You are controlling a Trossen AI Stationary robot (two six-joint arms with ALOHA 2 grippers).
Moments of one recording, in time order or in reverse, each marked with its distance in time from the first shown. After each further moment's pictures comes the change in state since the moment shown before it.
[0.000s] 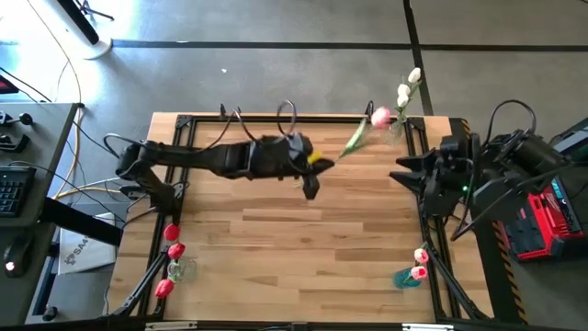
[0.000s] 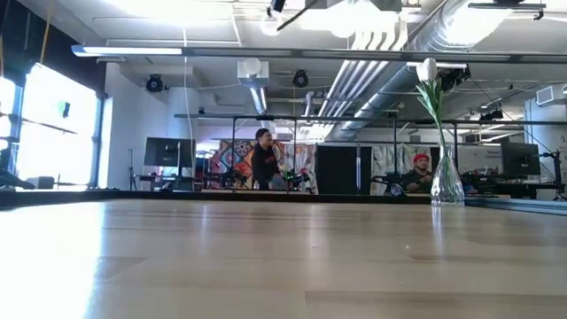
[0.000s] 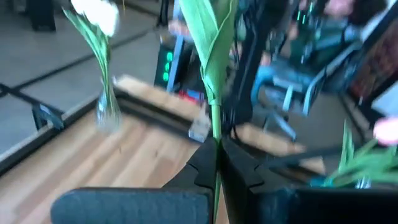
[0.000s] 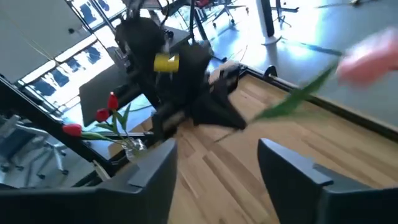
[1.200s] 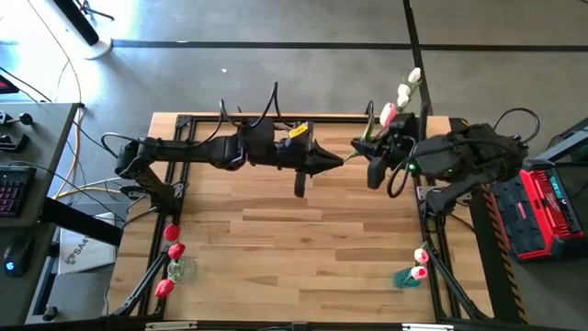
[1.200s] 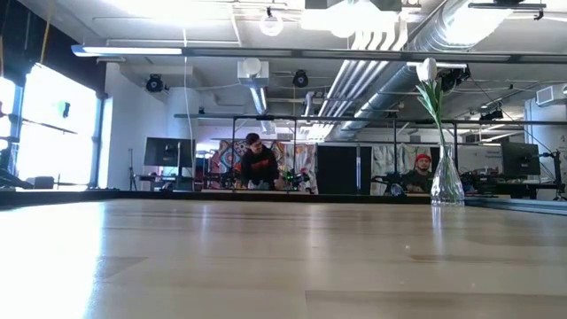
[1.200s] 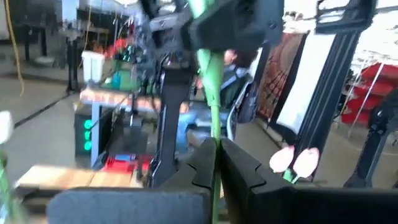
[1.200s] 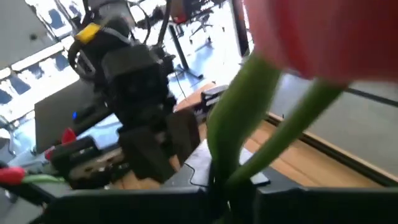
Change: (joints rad) left arm 0.062 -0.013 0.001 0.317 0.395 0.158; right arm -0.413 0.097 -0.001 0.346 -0.204 -0.406
